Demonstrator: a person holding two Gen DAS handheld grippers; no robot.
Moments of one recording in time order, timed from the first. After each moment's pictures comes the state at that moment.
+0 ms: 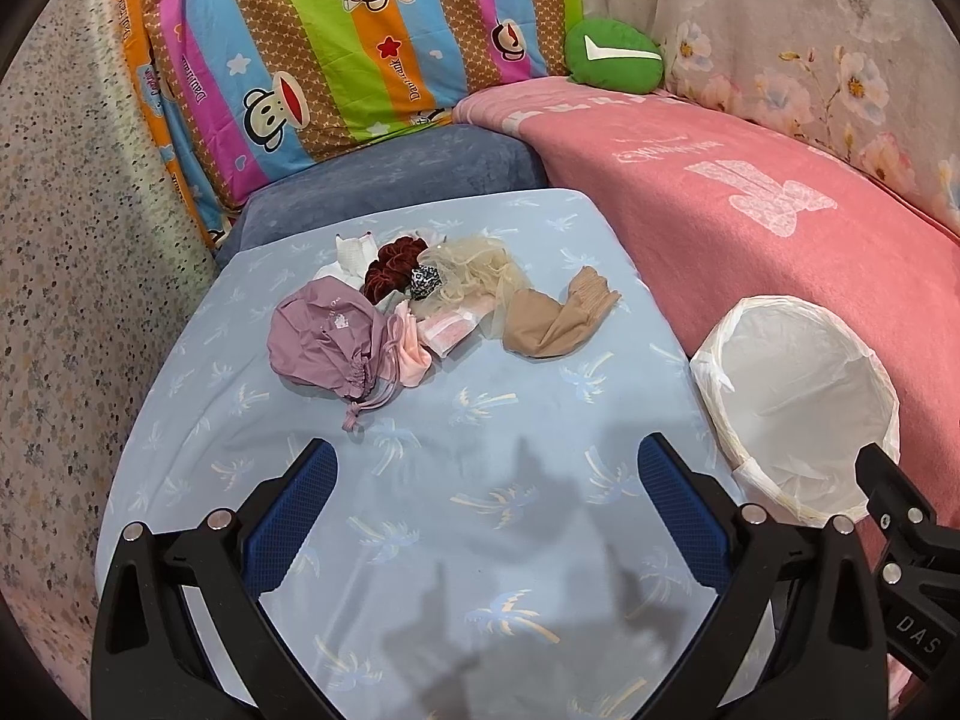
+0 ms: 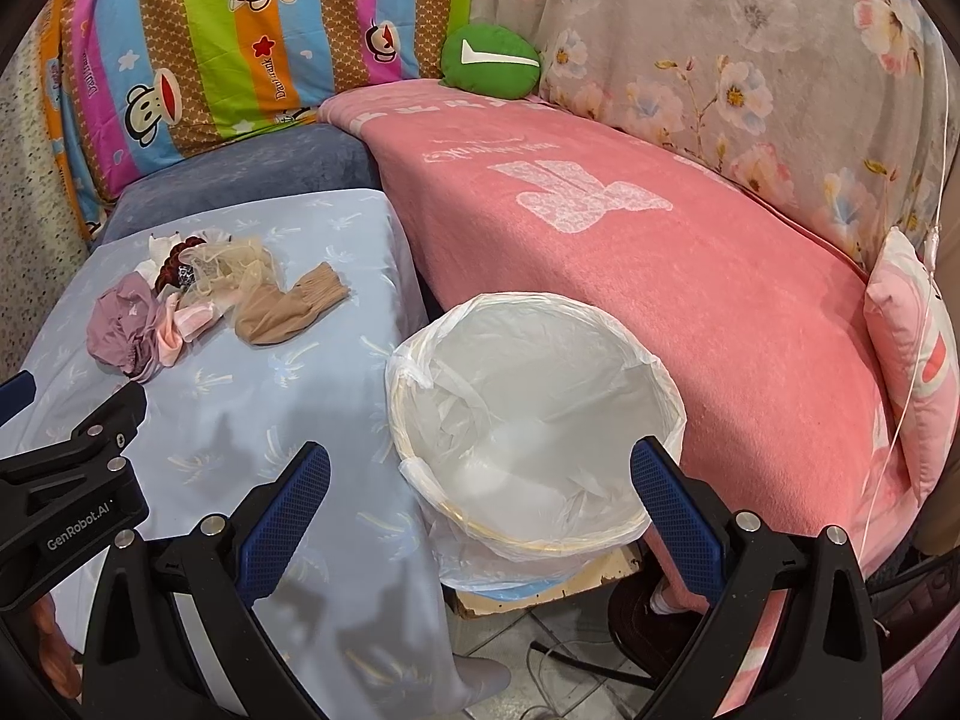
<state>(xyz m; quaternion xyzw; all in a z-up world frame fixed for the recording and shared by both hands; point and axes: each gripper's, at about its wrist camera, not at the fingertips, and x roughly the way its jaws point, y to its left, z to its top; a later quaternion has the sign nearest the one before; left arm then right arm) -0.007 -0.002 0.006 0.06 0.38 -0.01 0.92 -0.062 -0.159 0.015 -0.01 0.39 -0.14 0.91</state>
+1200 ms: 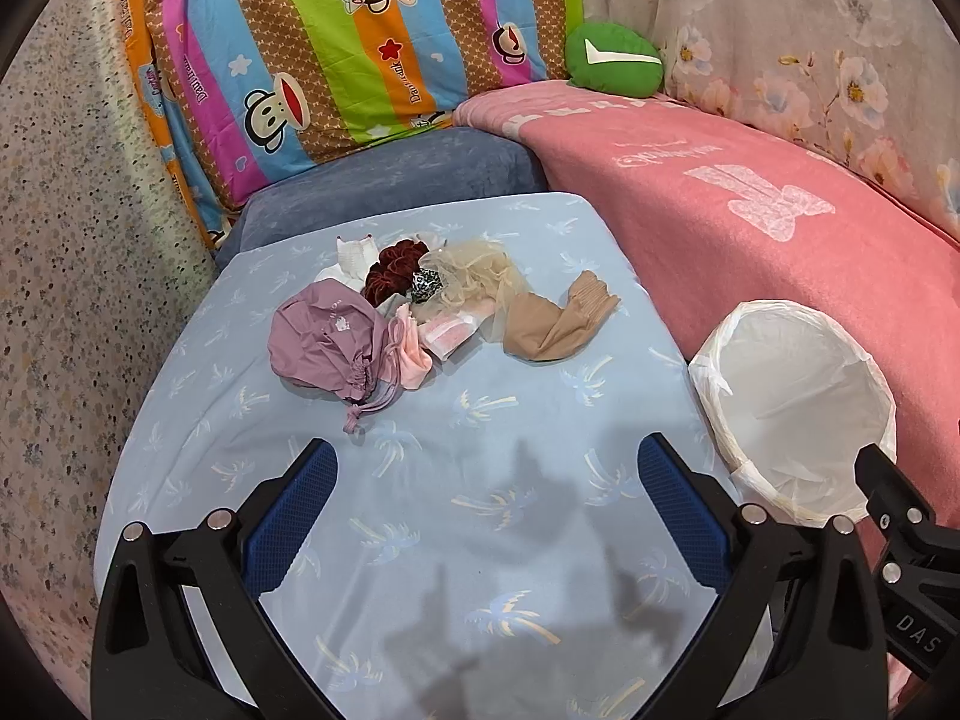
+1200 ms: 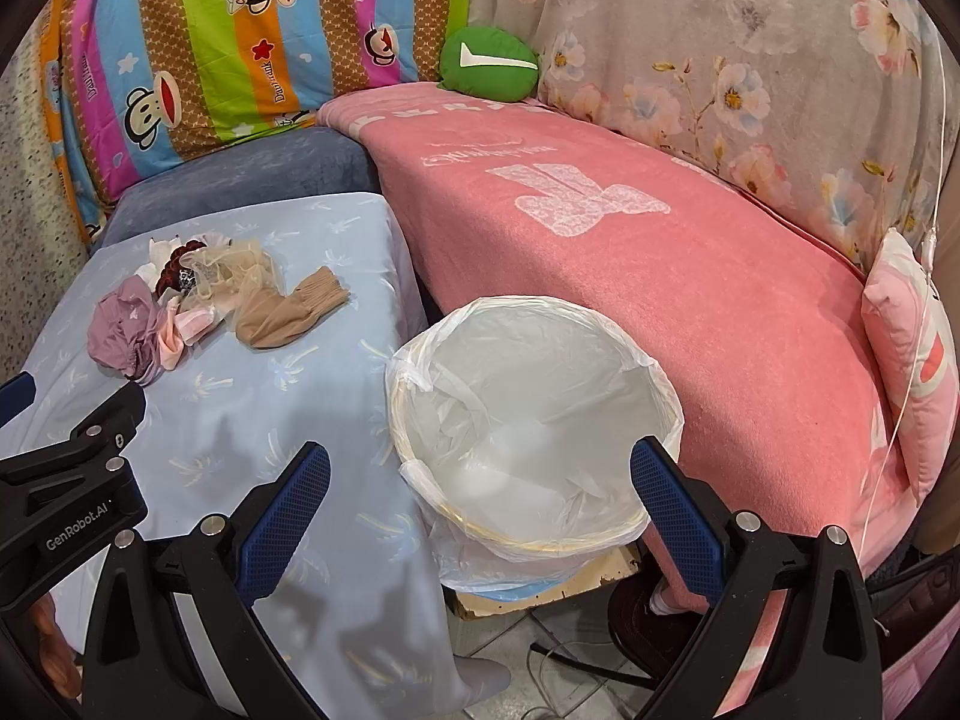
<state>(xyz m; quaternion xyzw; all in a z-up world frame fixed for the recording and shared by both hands) -0.008 -0.005 0.005 0.06 0.38 -0.01 0.92 -0.061 -0.162 0.013 -0.01 0.39 -0.14 0.91</state>
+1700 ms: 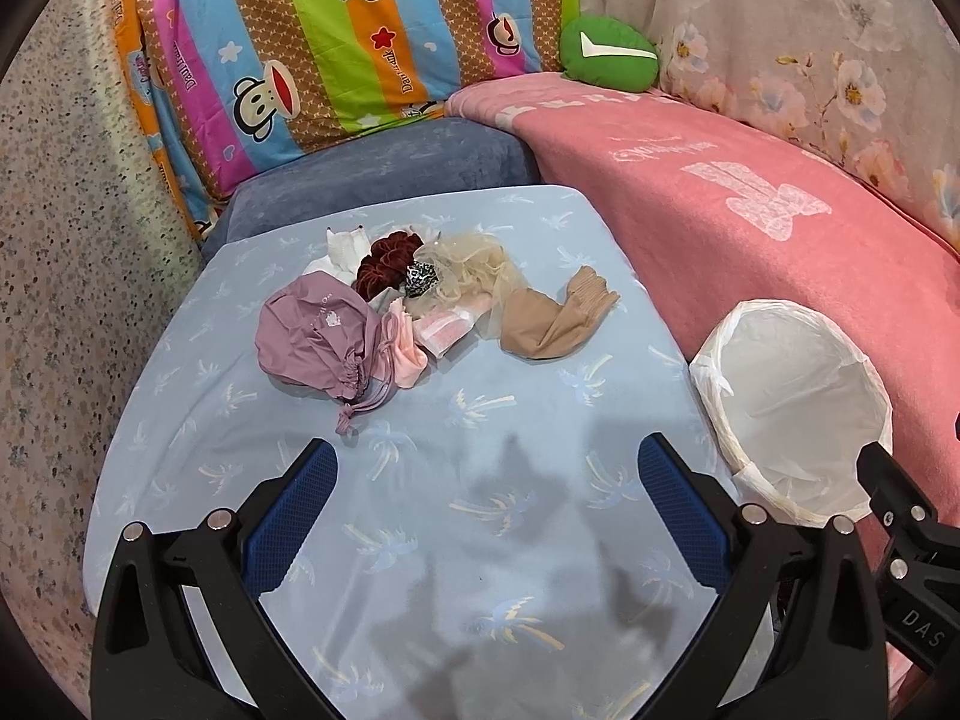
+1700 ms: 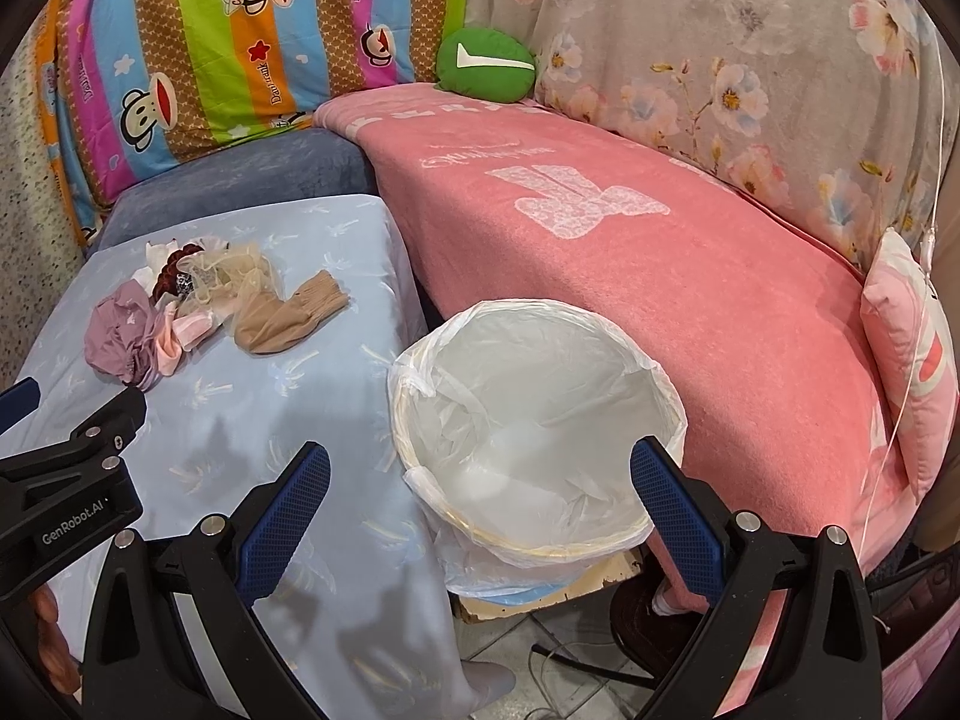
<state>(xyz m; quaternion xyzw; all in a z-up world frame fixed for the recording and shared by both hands) 0.004 0.007 0.001 0.05 0.39 -0.03 0.92 -0.056 -0.158 0.016 -0.01 0.39 -0.14 0.91</state>
